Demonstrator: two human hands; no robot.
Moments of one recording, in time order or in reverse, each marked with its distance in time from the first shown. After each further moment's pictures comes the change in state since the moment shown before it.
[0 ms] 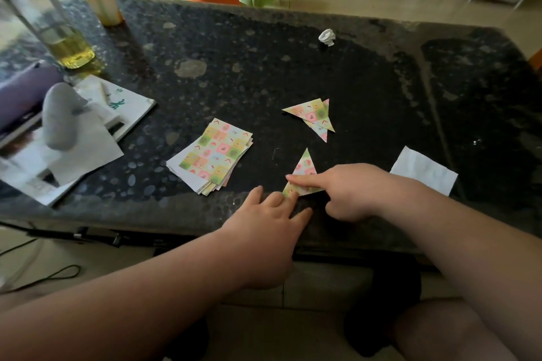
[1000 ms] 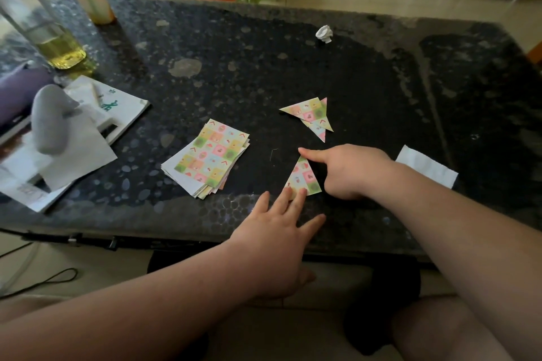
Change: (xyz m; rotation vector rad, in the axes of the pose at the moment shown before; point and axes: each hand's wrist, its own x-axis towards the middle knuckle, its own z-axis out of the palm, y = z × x) left_hand 0.015 0.010 0.011 -0.040 -0.023 0.003; right_hand 0.018 0.010 -0.015 0.092 0.083 0.264
